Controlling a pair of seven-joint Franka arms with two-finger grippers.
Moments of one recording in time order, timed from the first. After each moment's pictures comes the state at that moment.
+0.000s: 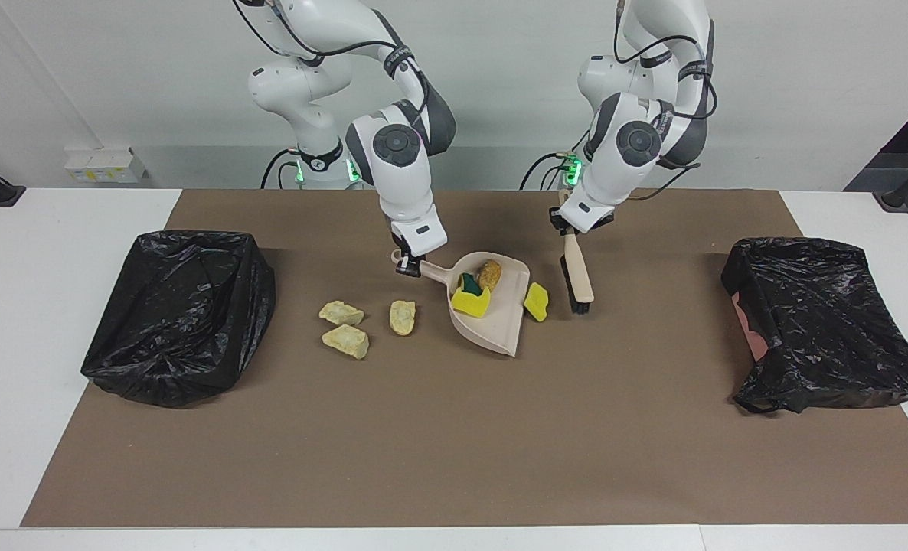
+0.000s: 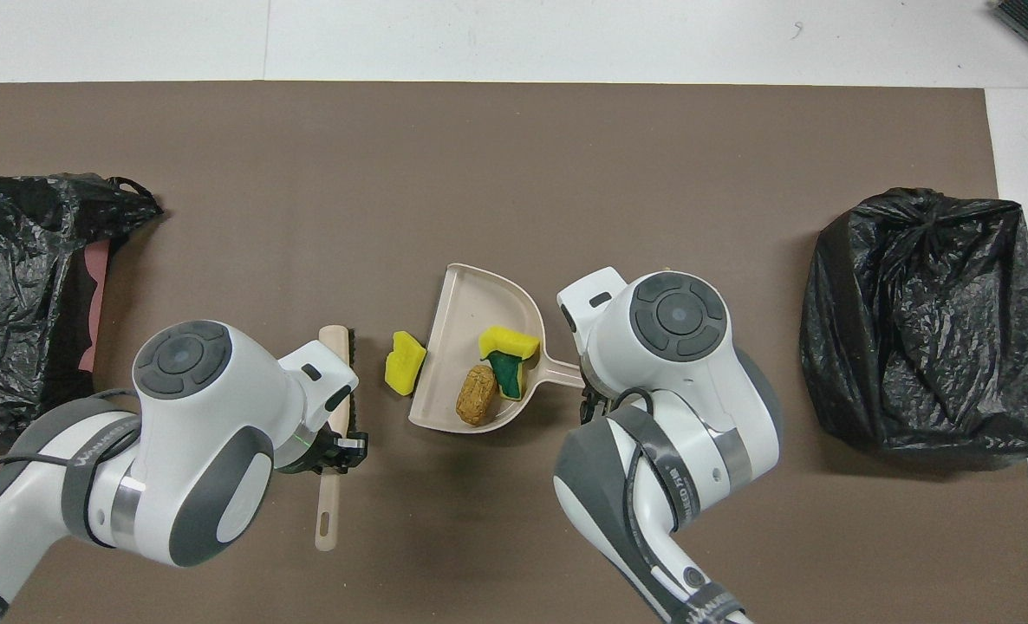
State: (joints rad) left arm -0.42 -0.10 -0.02 -2.31 -0.18 1.94 -0.32; right arm 0.55 0.15 -0.04 -1.99 0.08 2.07 -0.81
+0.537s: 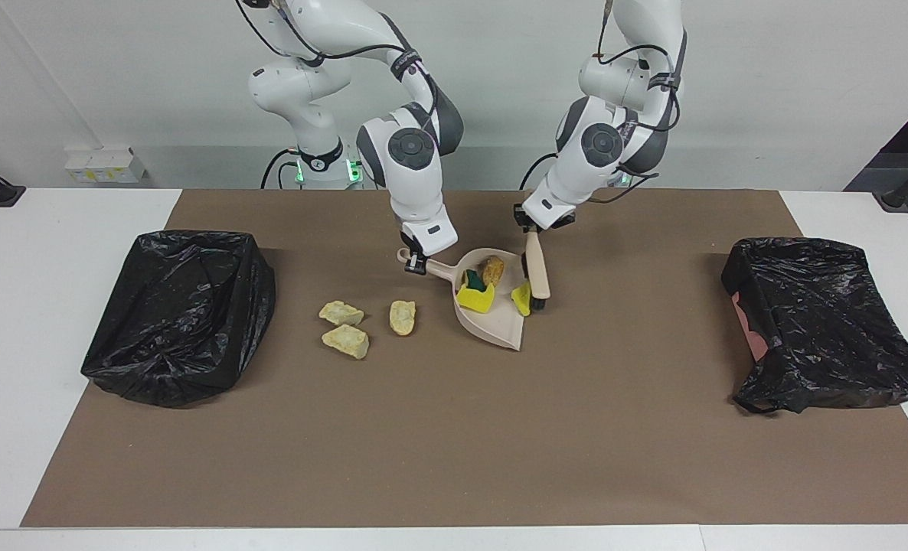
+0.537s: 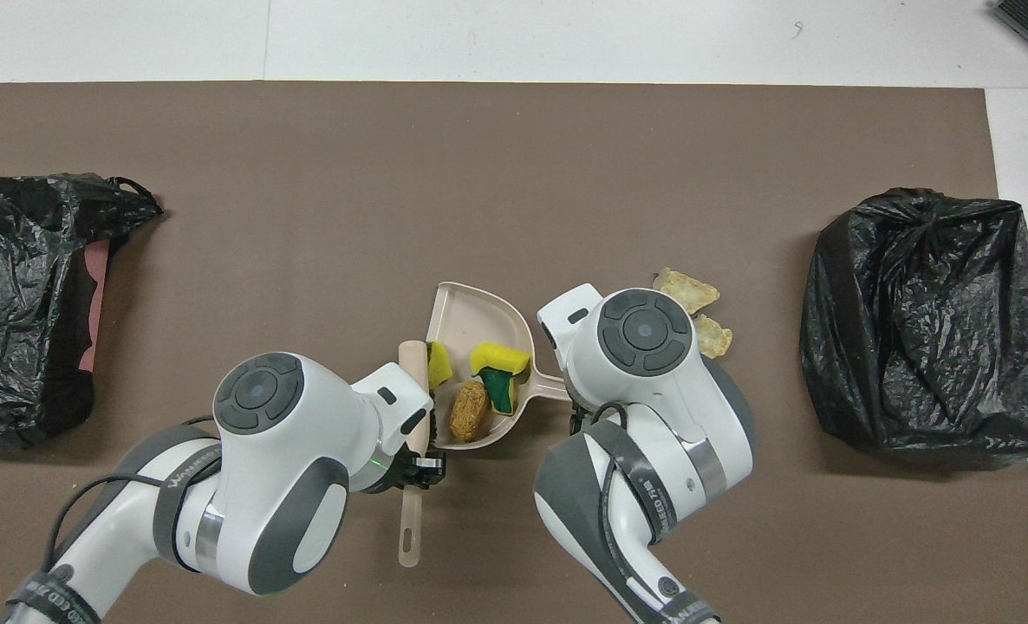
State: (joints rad) left arm -0.58 -0.08 -0.03 -2.31 -0.40 2.06 -0.33; right arm 0.58 0.17 -0.04 -2.00 0.07 2.08 -0.81
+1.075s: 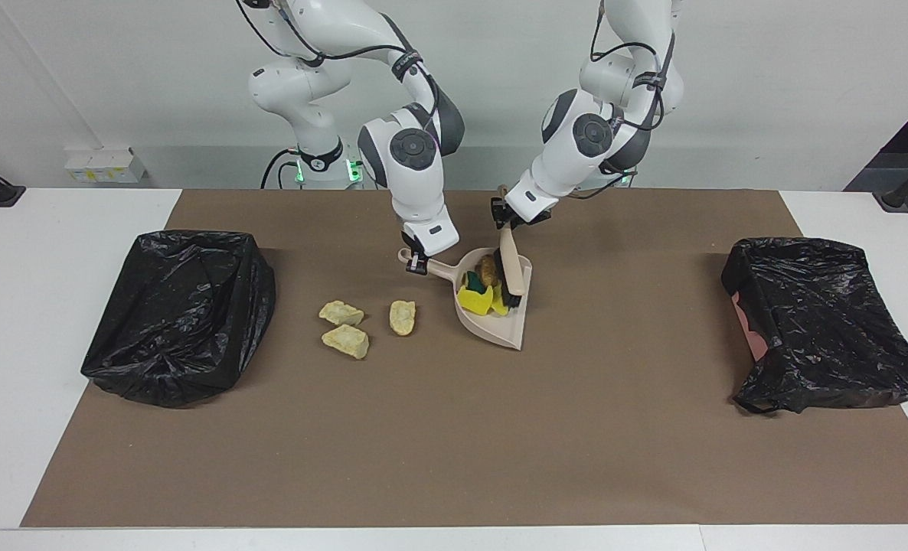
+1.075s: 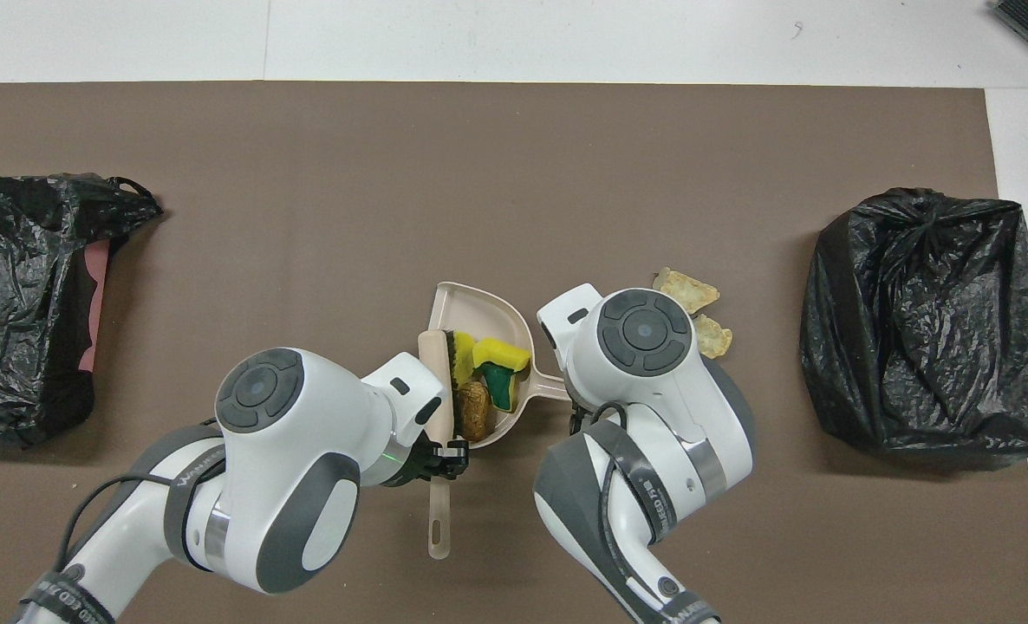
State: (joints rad) left arm -0.59 -0.07 -0.01 -2.27 -0.45 2.08 -0.35; right arm 0.58 0.17 -0.04 -2.00 0.07 2.08 -0.81
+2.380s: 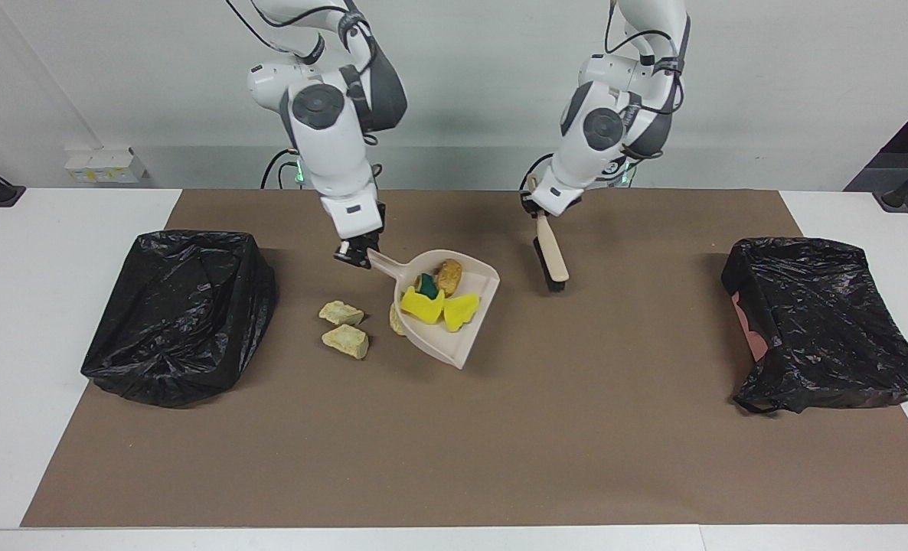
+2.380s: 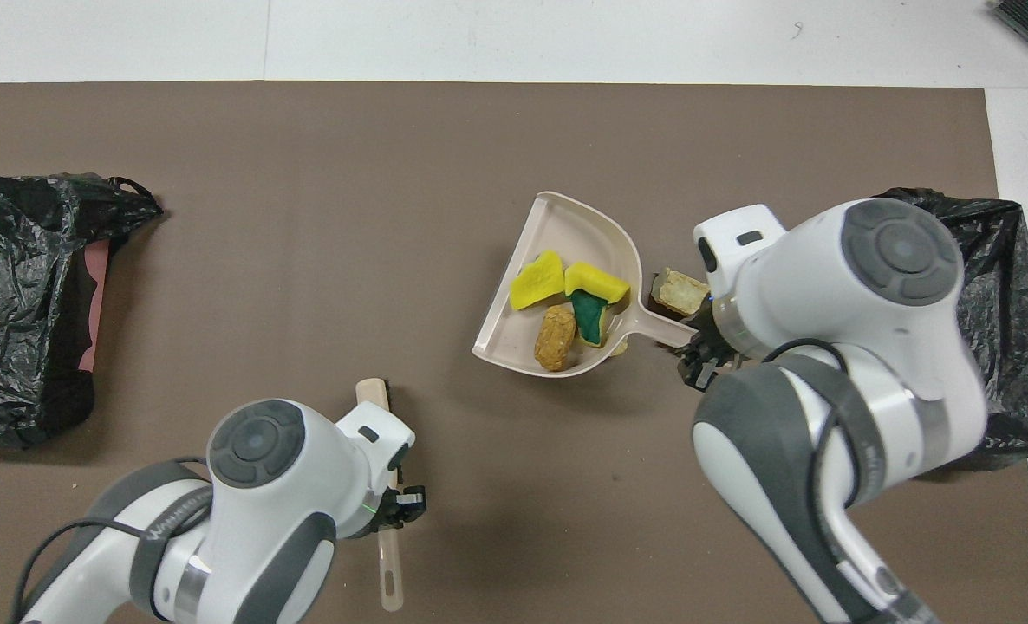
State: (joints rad) left arm -0.55 -0.20 -0.11 -2.41 -0.29 1.97 -0.60; right arm 0.33 0.01 -0.05 -1.90 0.07 1.90 -0.81
